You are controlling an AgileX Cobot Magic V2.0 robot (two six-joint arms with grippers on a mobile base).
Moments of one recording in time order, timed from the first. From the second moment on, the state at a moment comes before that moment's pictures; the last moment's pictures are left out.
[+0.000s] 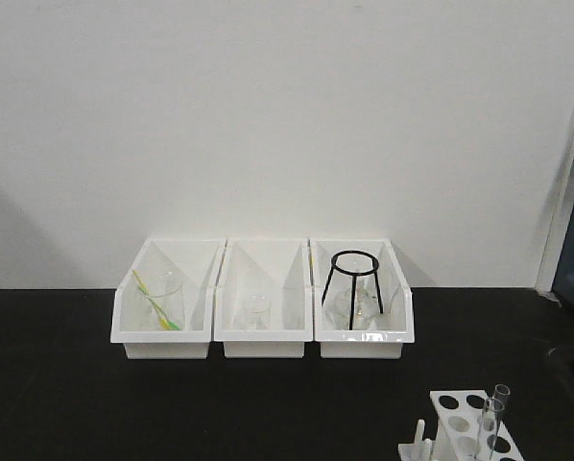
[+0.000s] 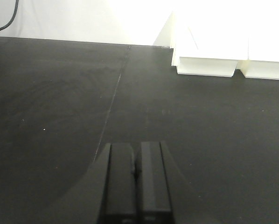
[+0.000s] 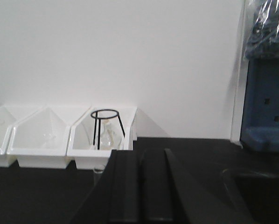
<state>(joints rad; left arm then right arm) 0.08 -0.01 0.03 0.05 0.29 -0.17 0.08 0.29 -0.24 -0.09 0.05 0.10</state>
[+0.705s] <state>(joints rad) 0.08 -0.01 0.03 0.05 0.29 -0.17 0.08 0.41 -0.24 -0.09 0.06 0.10</state>
